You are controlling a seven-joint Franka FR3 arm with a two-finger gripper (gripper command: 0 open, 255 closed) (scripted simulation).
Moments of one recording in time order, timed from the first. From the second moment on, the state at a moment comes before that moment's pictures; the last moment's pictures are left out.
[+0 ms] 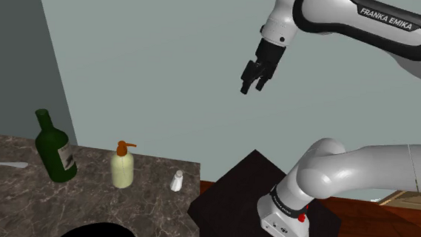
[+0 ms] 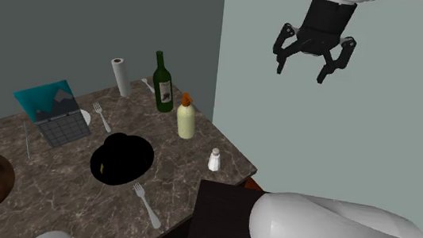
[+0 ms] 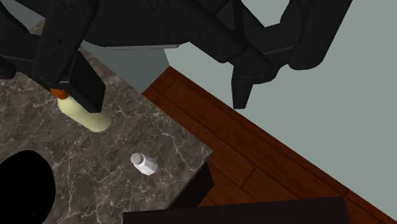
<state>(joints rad) 0.02 -0.77 0.05 -2.34 0.10 1.56 0.11</state>
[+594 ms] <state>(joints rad) 0.05 -0.62 0.17 -2.37 0.16 1.73 0.24</state>
